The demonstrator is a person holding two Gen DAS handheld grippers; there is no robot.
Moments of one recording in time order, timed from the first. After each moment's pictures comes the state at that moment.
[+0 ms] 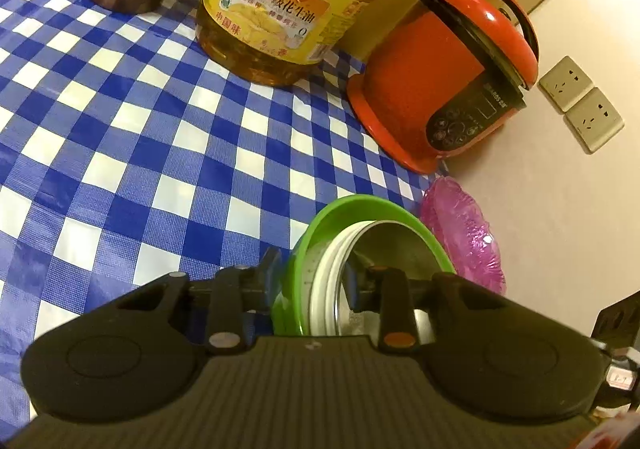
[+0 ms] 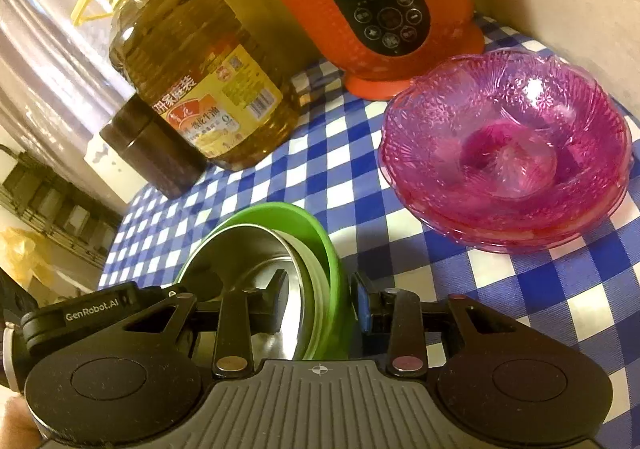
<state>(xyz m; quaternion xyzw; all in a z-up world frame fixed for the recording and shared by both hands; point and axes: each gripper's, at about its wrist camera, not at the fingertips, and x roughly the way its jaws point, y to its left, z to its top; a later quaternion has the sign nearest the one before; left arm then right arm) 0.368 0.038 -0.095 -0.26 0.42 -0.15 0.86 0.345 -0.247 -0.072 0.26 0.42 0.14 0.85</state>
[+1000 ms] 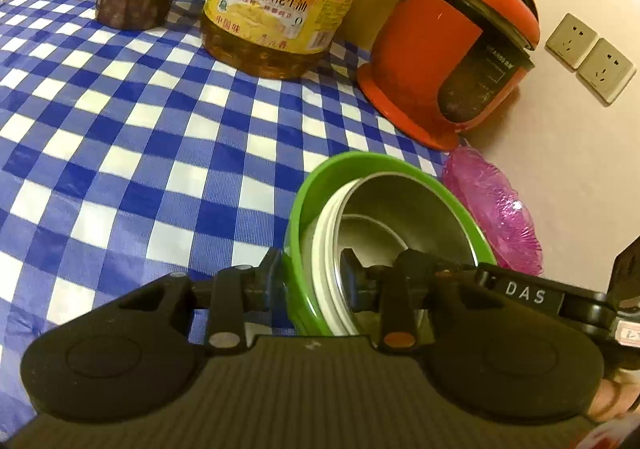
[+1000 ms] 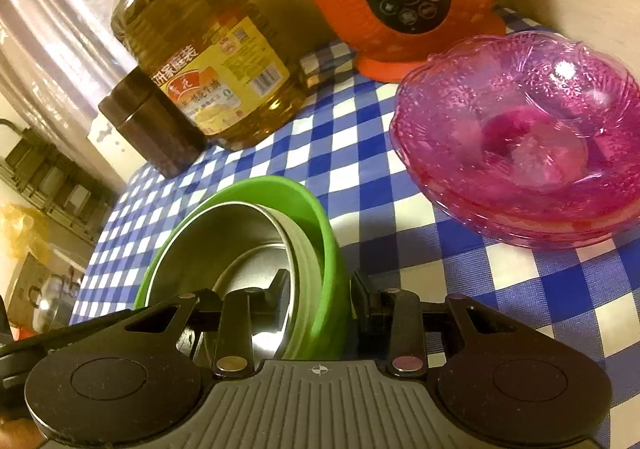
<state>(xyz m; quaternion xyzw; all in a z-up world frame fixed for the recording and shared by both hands) 0.343 0.011 -0.102 -0.19 0.41 -0.11 0.89 0.353 -0.233 -0.097 0.23 0.43 0.16 0.86</state>
